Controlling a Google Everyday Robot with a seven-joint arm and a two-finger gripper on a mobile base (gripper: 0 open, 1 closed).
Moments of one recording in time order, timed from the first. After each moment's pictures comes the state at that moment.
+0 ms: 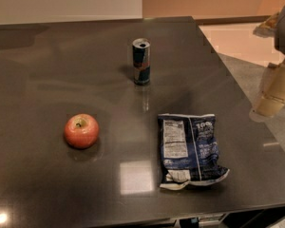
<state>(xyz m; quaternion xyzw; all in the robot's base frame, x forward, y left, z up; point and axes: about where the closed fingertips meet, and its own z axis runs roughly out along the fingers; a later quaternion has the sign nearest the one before) 0.437 -0.209 1.000 -0.60 0.77 -0.06 0.19</state>
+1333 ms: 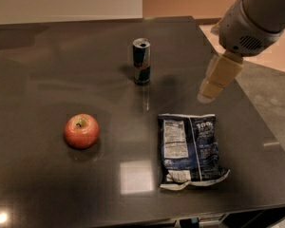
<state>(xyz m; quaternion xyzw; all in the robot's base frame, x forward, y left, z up) 0.511 -0.152 0.971 -0.59 0.77 -0.02 0.24</state>
